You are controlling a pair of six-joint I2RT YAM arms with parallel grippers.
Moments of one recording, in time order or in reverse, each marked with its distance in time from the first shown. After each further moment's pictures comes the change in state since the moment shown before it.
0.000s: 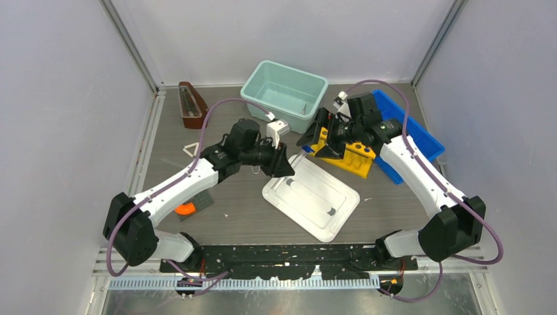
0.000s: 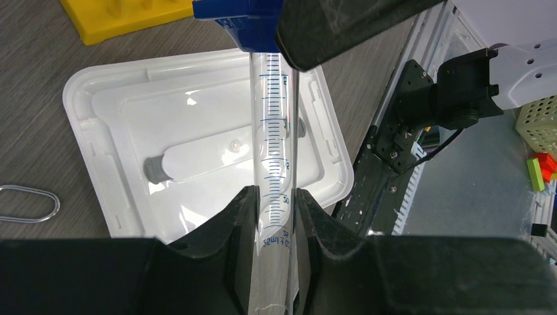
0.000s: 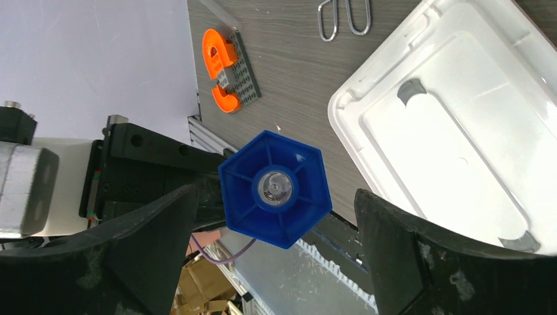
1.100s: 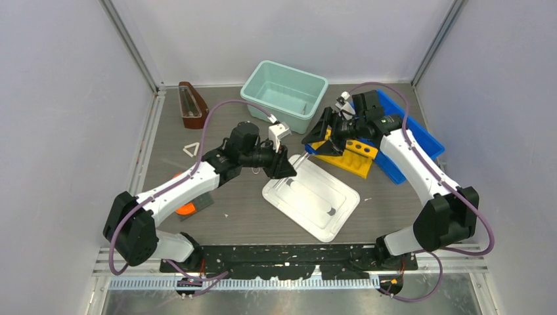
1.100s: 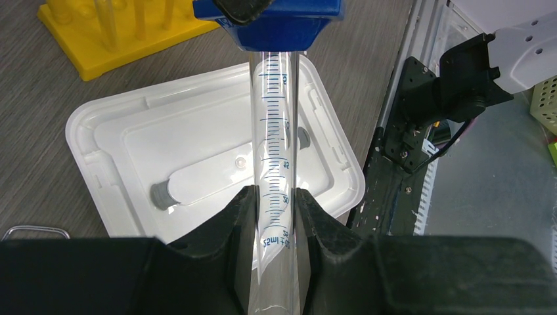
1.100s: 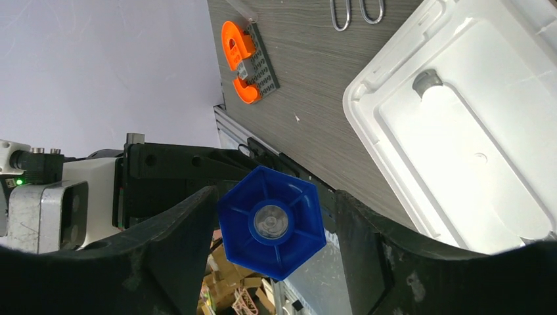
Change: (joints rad) left arm -0.005 0.009 -0.071 0.154 0.045 0.074; right arm -0.085 0.068 0.010 -0.029 -0.137 0.006
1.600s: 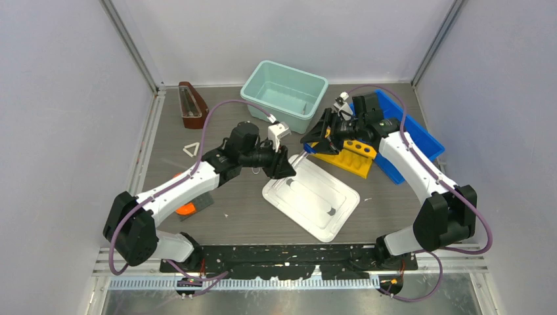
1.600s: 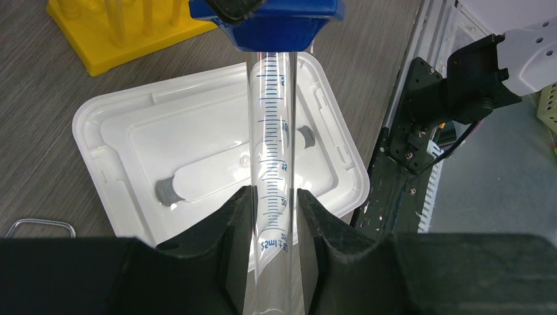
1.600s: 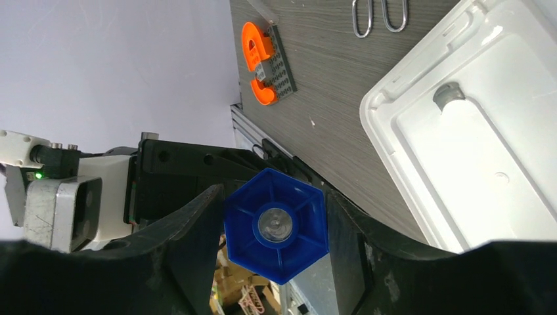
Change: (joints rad) left arm 0.000 0.000 0.000 -0.010 -0.013 0.000; right arm -0.001 0.003 -0.052 0.123 -0.068 0.036
